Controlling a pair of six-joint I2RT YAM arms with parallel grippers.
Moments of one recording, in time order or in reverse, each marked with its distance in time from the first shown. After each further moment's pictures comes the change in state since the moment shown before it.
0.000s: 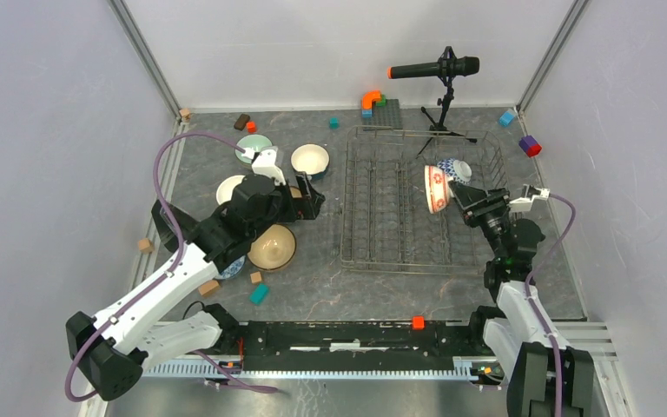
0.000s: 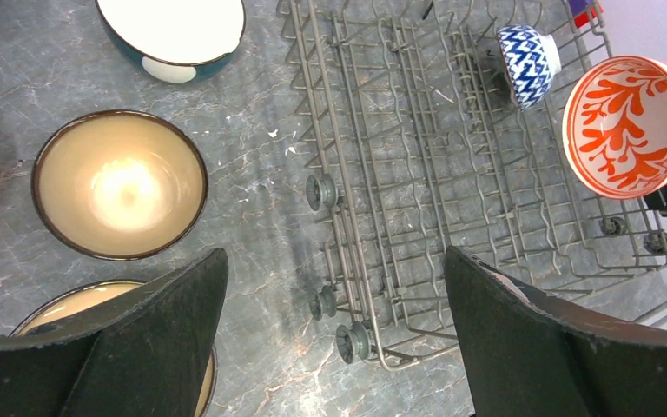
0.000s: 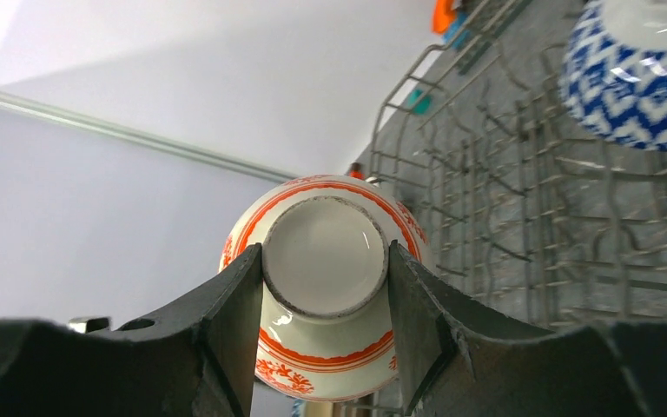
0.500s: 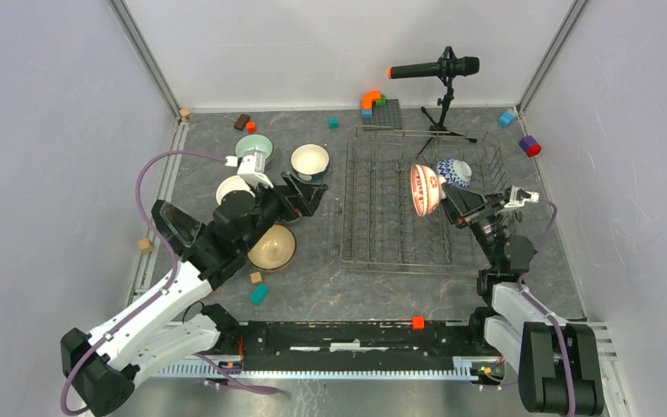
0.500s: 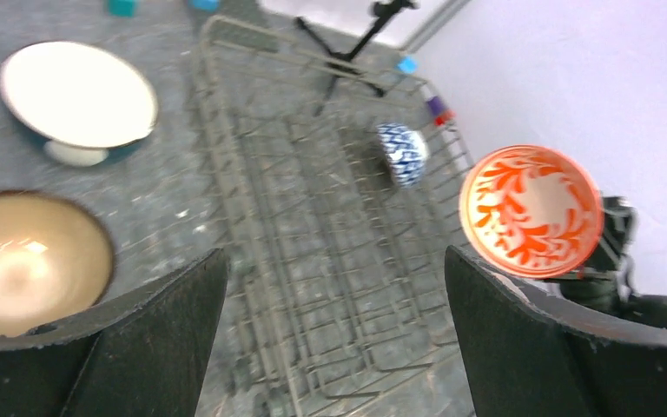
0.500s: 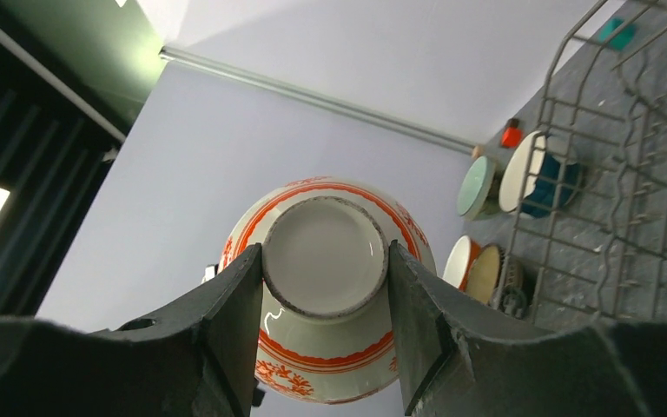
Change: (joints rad) left arm 0.000 -0.125 -0.156 0.309 0.013 -0.098; right arm 0.097 0.118 -0.105 0.520 -0.039 0.343
